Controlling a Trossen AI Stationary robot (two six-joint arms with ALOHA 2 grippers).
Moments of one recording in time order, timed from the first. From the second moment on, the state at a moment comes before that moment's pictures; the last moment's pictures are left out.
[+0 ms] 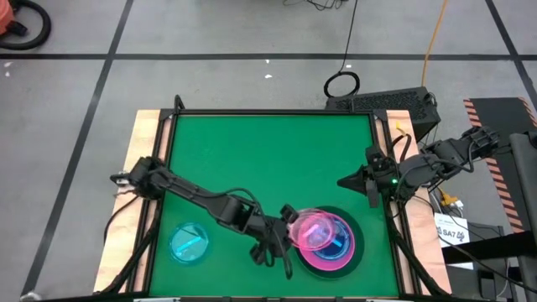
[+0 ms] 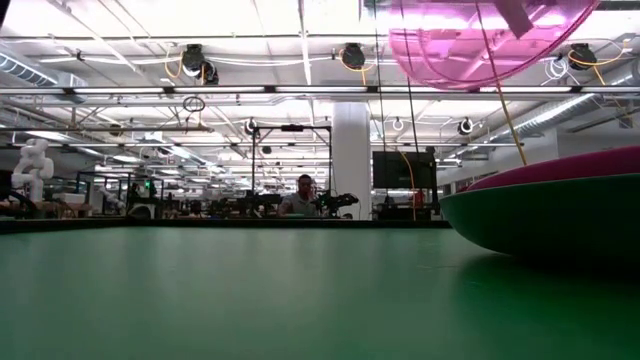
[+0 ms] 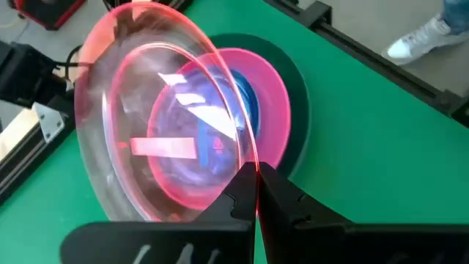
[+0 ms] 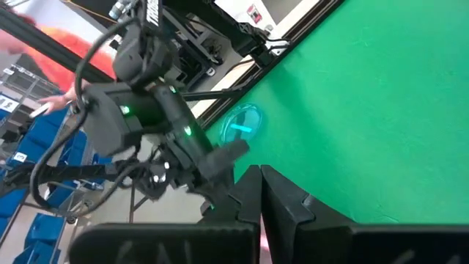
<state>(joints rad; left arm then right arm) -0.39 1.97 1.76 -0.56 -0.07 0.49 0.46 0.93 1.23 -0.77 0.39 1.00</state>
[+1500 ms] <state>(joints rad) -0.32 2.15 1.87 -0.51 -0.09 -0.42 0.46 0.93 1.23 -0.91 0.39 1.06</state>
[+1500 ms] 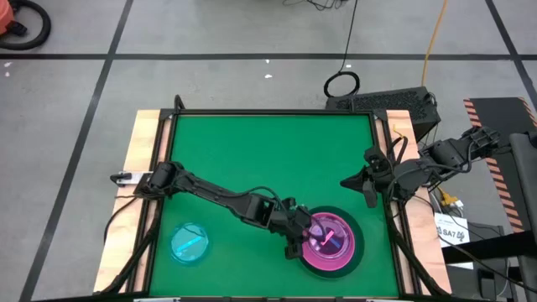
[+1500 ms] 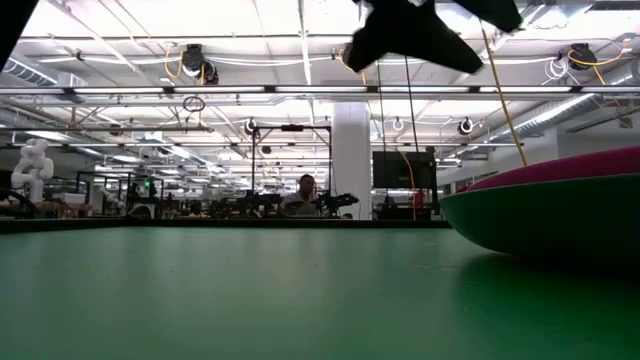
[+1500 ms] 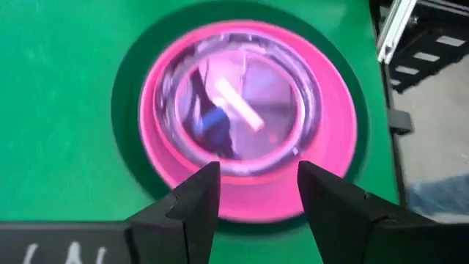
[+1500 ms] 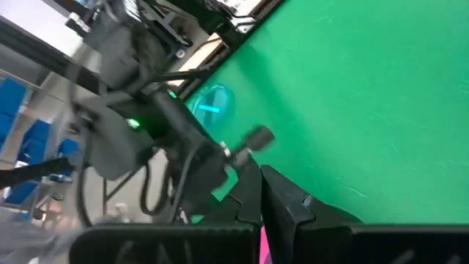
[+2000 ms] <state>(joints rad) -0.40 2.15 2.05 -1.38 -0.09 -0.99 0.48 0.93 1.23 -1.05 0.39 1.06</state>
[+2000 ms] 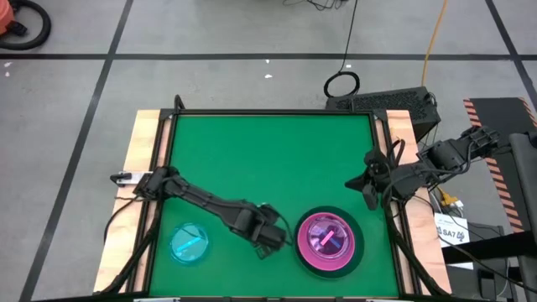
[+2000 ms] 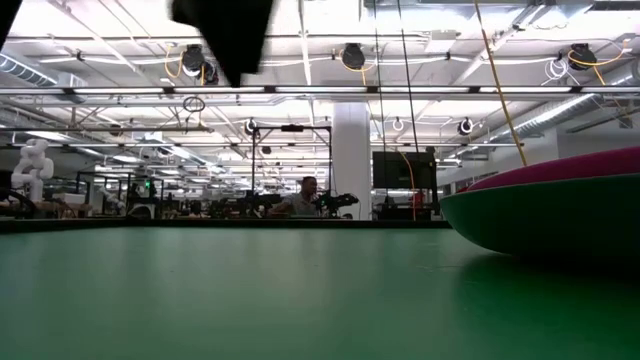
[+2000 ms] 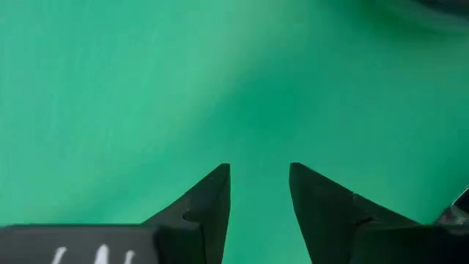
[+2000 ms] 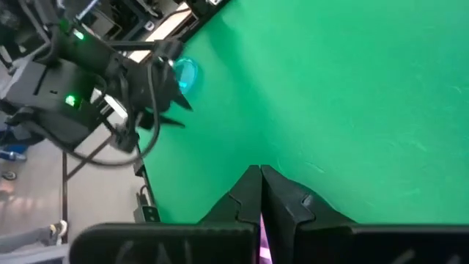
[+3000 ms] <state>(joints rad) -0.67 1.96 1.59 -1.38 0.12 -1.84 0.52 0.93 1.23 -1.02 0.21 1.01</state>
